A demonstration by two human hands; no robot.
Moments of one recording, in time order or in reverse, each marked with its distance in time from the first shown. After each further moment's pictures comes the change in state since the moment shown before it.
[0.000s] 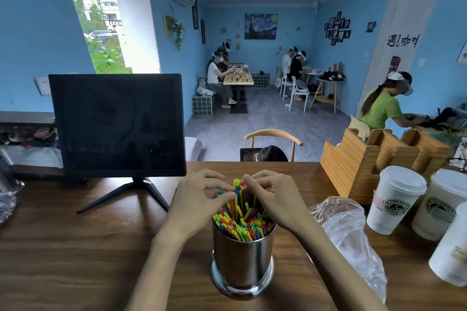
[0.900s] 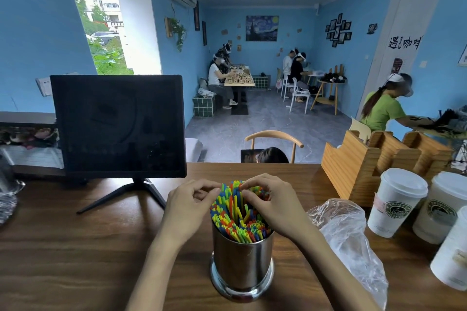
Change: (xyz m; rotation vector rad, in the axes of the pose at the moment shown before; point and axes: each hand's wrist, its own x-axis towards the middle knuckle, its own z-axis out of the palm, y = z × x) left_hand -0.009 -0.014 0.003 -0.107 0.065 -0.147; right_hand -0.006 0.009 0.005 -0.078 -0.048 -0.032
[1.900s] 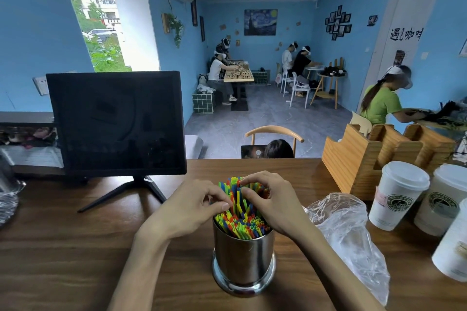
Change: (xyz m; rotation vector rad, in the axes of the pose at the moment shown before) left_hand 0.007 0.026 -0.026 0.204 -0.452 0.151; right_hand -0.004 -0.002 0.005 0.026 0.034 0.013
